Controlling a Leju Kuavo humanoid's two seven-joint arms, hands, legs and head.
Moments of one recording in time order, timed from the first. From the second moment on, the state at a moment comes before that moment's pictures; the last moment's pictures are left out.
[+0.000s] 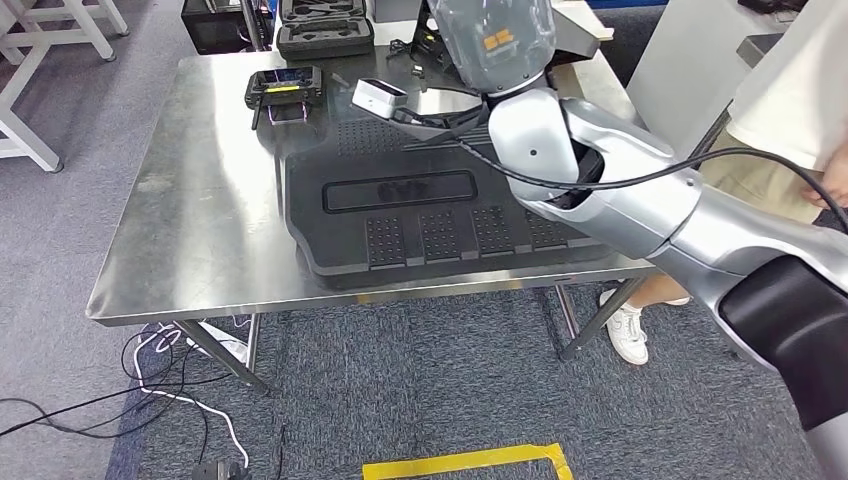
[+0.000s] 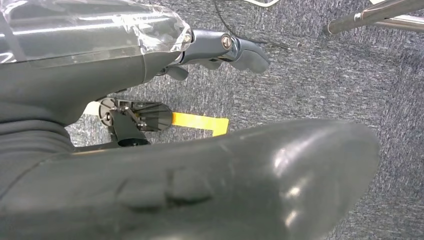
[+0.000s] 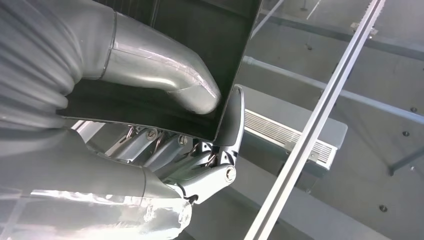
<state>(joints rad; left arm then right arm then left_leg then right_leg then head) -0.20 0.01 -0.95 -0.40 0.79 0.34 -0.46 -1.31 -0.42 1.00 -1.50 1.41 -0.26 0.55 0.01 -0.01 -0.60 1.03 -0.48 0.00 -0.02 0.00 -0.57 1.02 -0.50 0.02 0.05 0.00</state>
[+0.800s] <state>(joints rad) -0.21 -0.01 -0.97 -0.40 0.77 0.30 -0.46 -1.31 -0.23 1.15 -1.30 1.41 -0.37 0.56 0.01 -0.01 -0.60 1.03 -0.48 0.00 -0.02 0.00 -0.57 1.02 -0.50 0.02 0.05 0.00</state>
